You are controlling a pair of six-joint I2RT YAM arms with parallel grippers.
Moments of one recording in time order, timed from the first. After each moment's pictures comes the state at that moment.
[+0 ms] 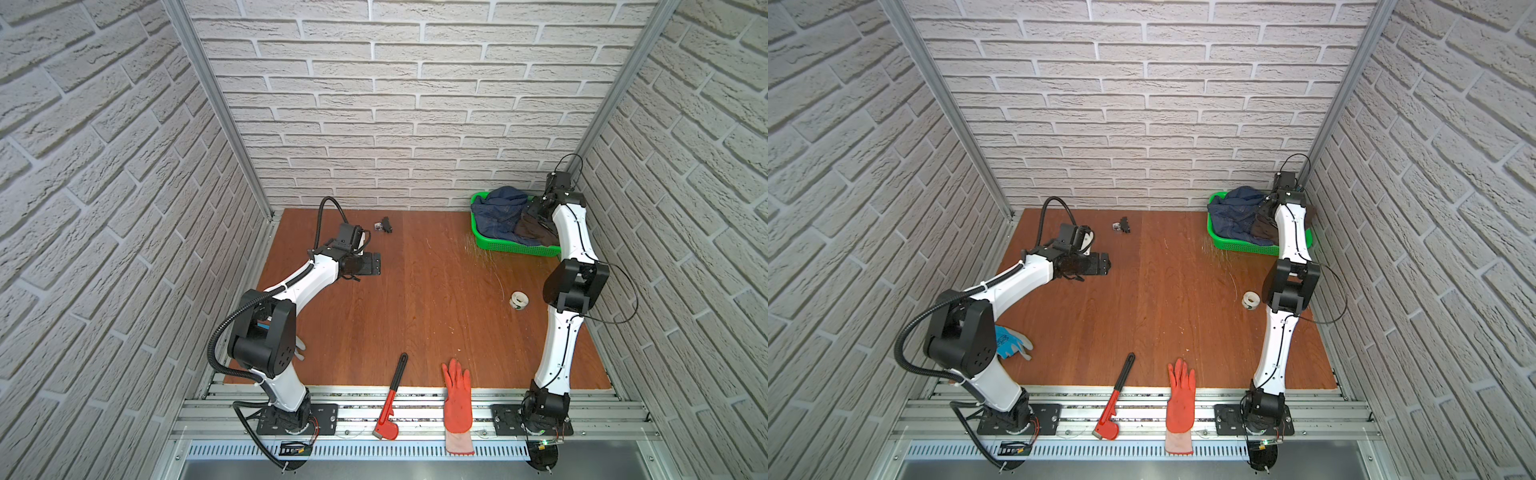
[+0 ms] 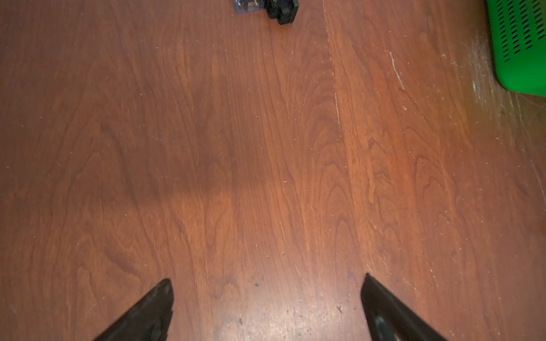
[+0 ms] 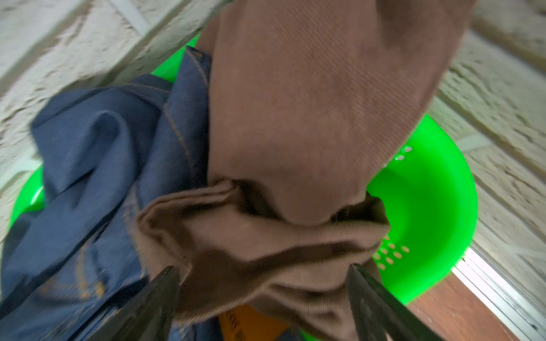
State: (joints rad) left arm -0.37 1.69 1.24 -0.48 0.07 -0.28; right arm -0.29 2.43 2.50 -1.04 0.19 0.57
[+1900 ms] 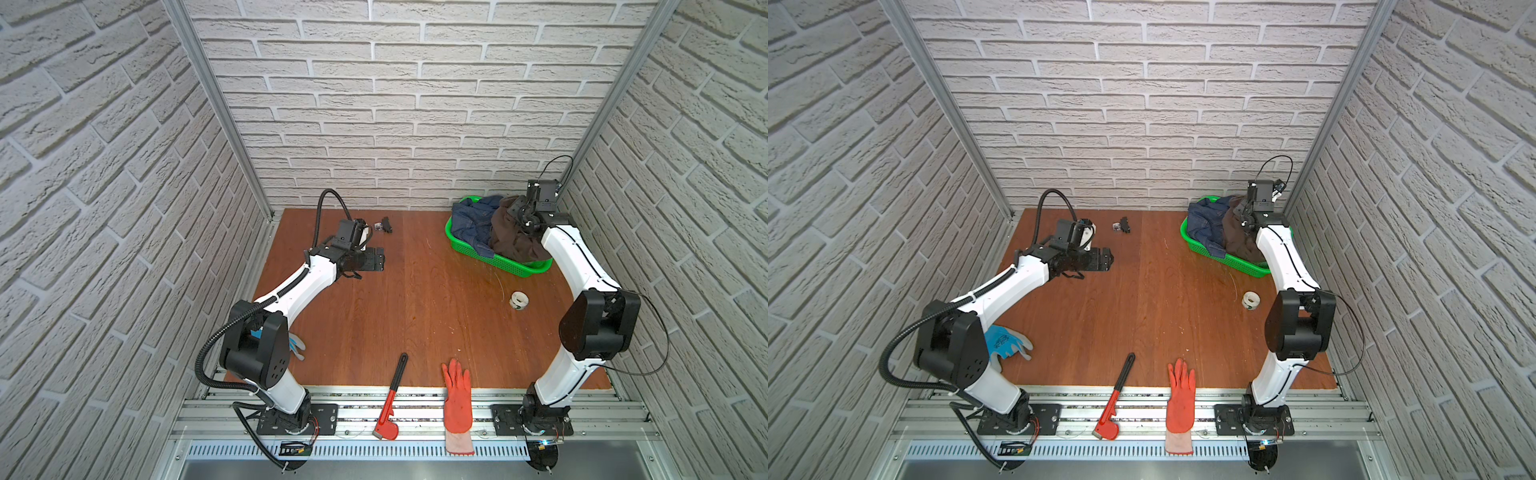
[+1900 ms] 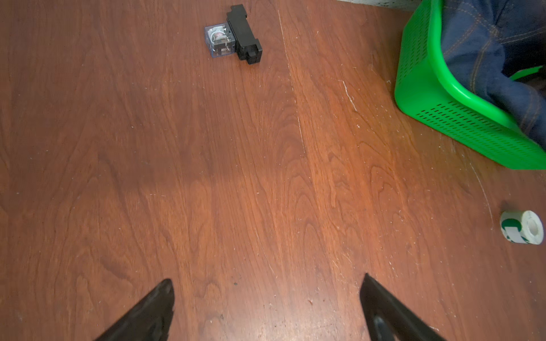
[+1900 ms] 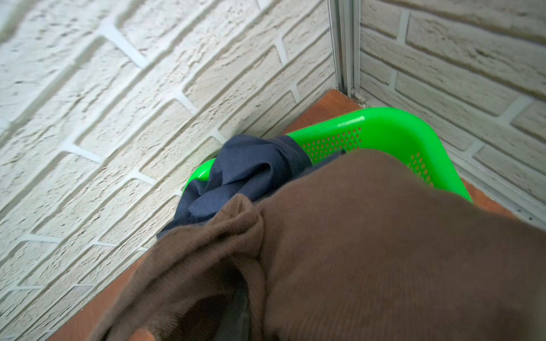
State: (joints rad) left arm -0.40 1.61 1.26 -0.50 0.08 -0.28; right arm -0.07 1.77 1.68 -0.51 0.25 0.67
